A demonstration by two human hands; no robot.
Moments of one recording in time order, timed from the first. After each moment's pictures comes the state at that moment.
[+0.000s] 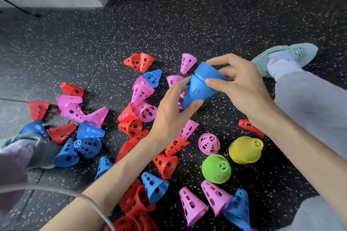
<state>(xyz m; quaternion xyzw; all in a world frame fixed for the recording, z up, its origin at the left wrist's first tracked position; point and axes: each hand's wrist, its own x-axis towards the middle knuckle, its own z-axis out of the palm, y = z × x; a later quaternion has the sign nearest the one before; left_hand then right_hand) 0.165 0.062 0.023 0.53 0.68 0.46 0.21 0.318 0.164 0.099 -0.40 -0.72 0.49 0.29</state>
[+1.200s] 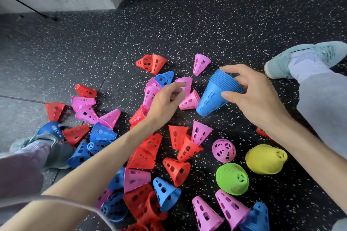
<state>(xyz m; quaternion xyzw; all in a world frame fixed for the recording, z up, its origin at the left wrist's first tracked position) 0.078 0.090 -0.019 0.52 0.74 0.36 0.23 0.311 0.169 0.080 -0.43 -0.76 0.43 0.22</state>
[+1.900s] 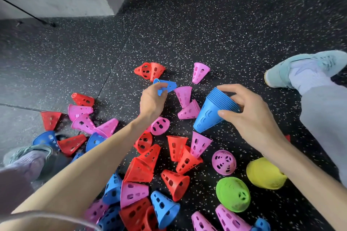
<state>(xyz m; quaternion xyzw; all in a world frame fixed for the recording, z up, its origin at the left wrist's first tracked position) 0.026 0.133 -0.038 0.39 0.86 0.30 0.13 0.308 0.165 0.070 -0.44 -0.75 0.46 0.21</state>
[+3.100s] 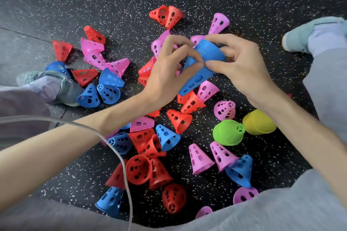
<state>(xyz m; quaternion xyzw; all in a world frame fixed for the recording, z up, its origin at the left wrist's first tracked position) 0.129 -0.004 0.050 0.58 0.69 0.42 0.11 0.285 0.115 0.075 -0.30 -0.74 0.56 0.23</state>
